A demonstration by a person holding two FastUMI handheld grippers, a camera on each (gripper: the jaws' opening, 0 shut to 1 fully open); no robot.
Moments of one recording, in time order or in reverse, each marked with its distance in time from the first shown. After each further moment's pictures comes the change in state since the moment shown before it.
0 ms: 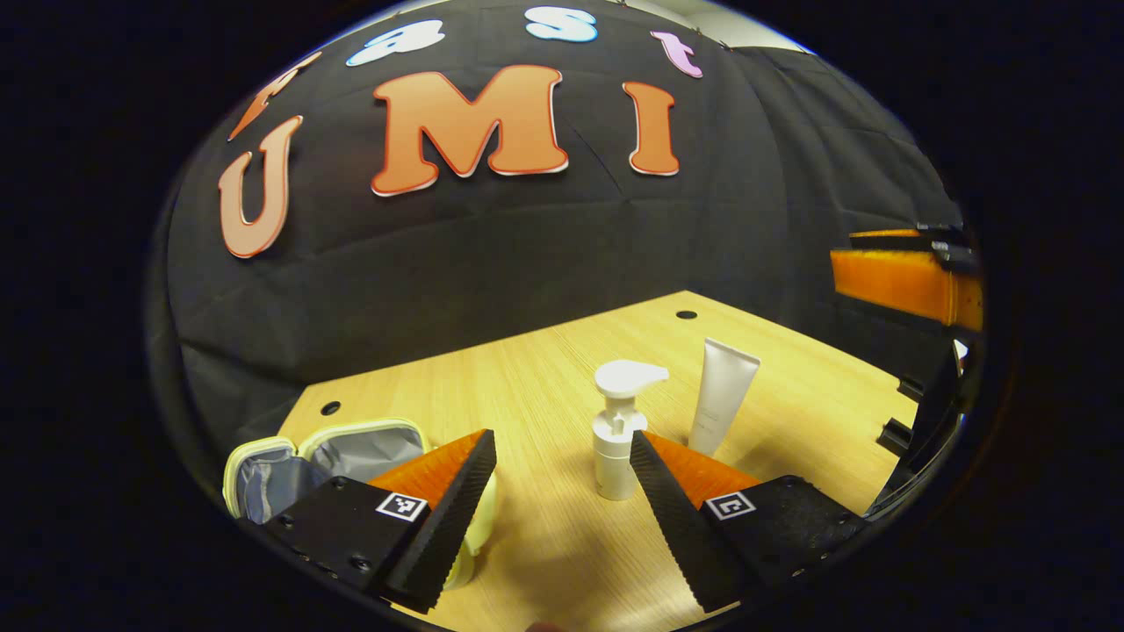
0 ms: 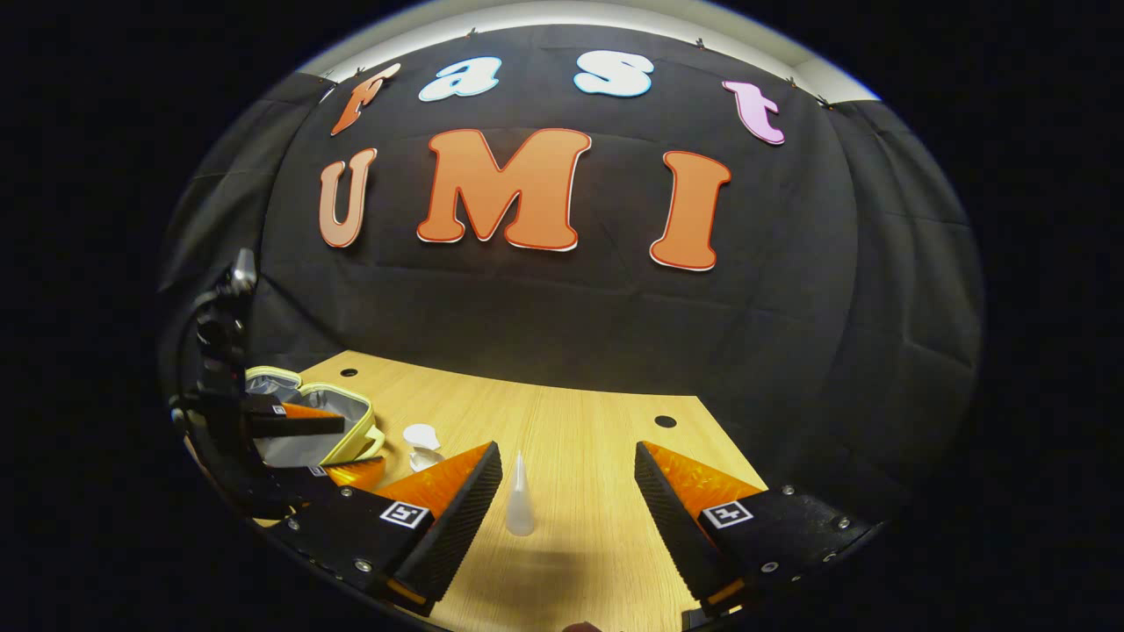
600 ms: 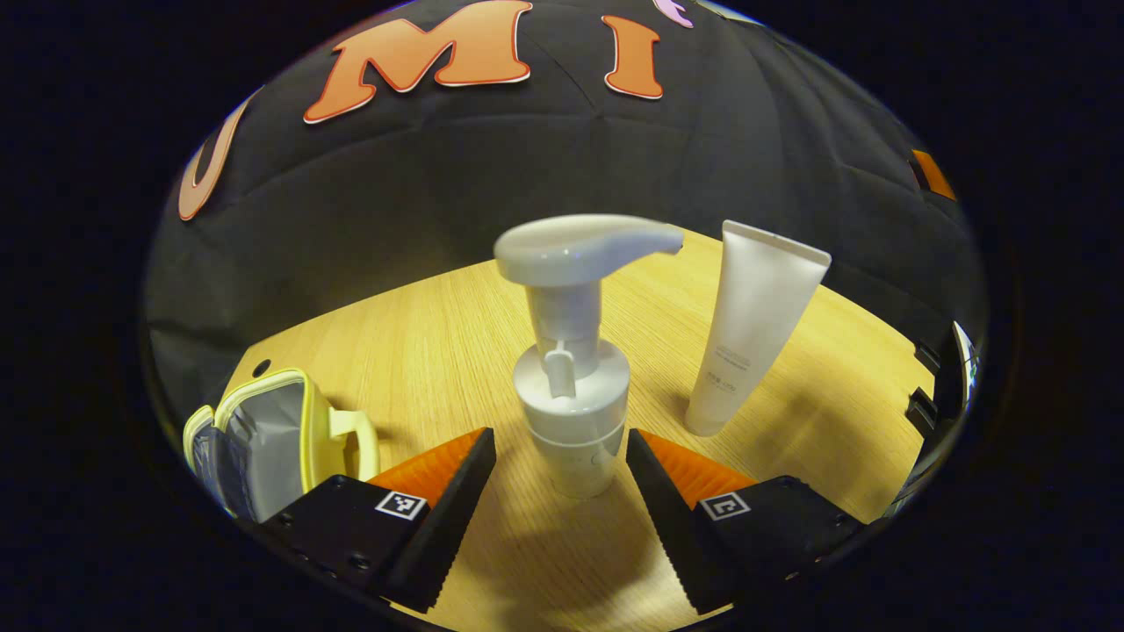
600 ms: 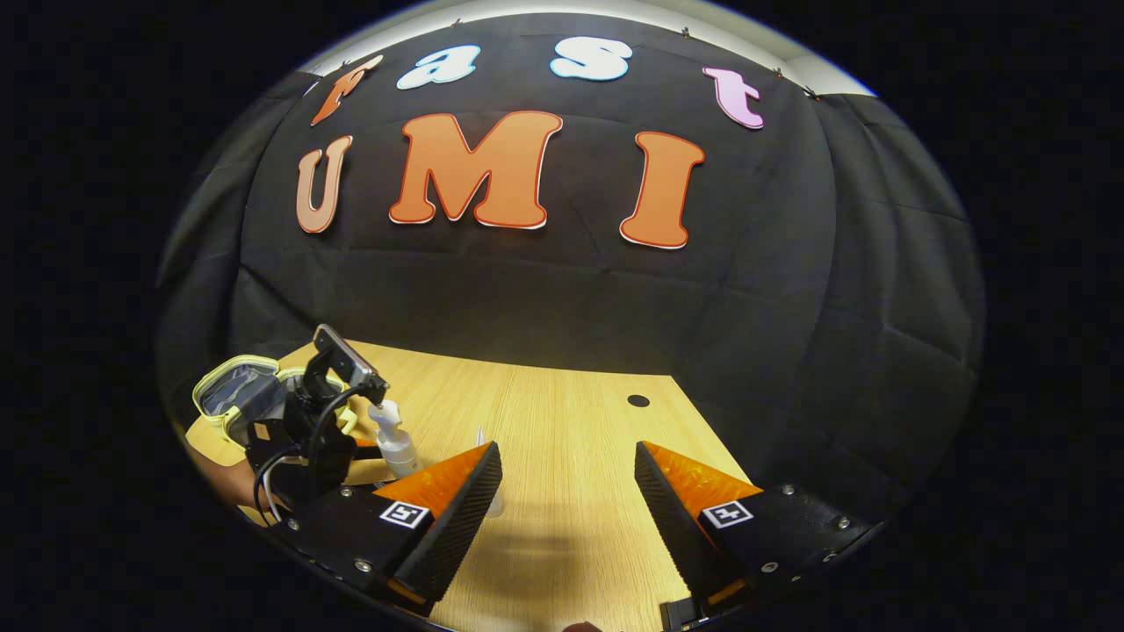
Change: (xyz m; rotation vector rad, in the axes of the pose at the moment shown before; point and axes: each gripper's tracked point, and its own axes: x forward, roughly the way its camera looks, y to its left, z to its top) left arm 0.097 -0.039 -0.067 -0.011 0.179 -0.081; right arm -0.003 -0.025 -0.021 -0.003 0.073 -0.059
